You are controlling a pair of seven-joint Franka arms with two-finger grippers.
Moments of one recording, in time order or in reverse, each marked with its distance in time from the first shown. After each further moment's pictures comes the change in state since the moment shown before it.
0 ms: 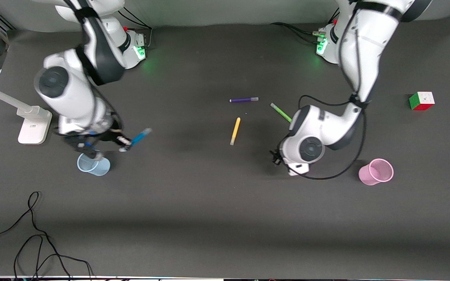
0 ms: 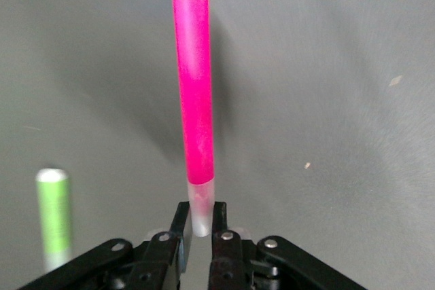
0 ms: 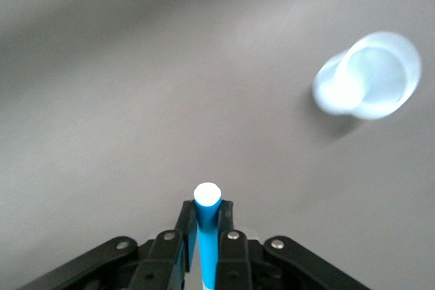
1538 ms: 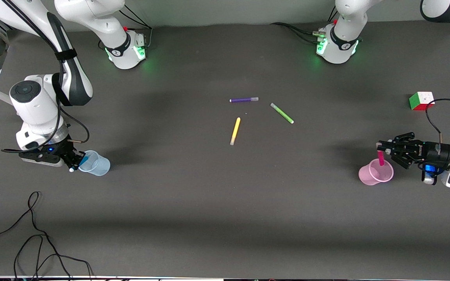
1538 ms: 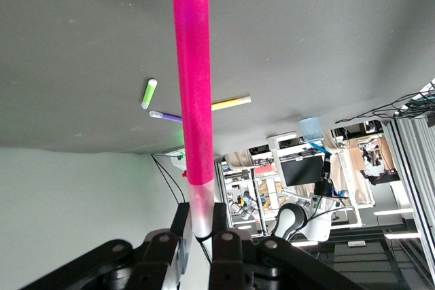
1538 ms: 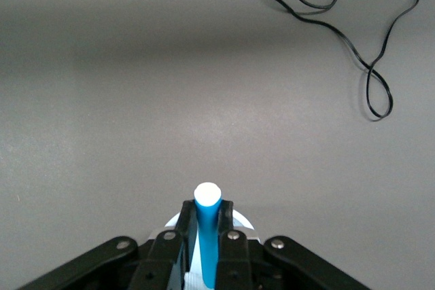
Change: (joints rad) left arm 0.786 0.130 0.010 0.277 -0.622 -0.748 0.808; right arm -0.001 0.073 -0.328 -0.315 -0.219 0.641 -0.389
